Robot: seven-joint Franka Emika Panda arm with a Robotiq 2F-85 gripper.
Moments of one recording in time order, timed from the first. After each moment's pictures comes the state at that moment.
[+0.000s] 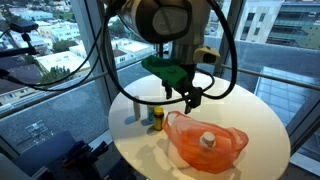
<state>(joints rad) -0.19 -0.05 -0.23 -2.25 0.01 2.17 -0.20</state>
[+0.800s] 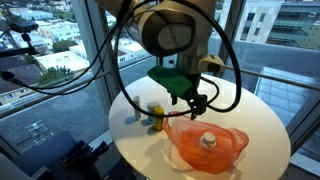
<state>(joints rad) -0.21 0.02 -0.23 -2.25 0.01 2.28 -0.21</state>
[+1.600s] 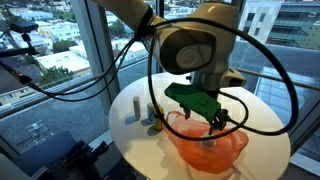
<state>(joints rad) -0.28 0.13 -0.25 -2.19 0.01 2.34 -0.41</state>
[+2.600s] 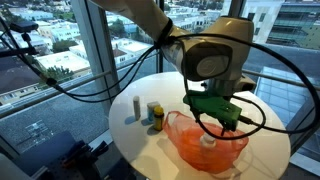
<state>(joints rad) -0.33 0.30 -0.22 -2.02 0.06 2.34 -0.55</state>
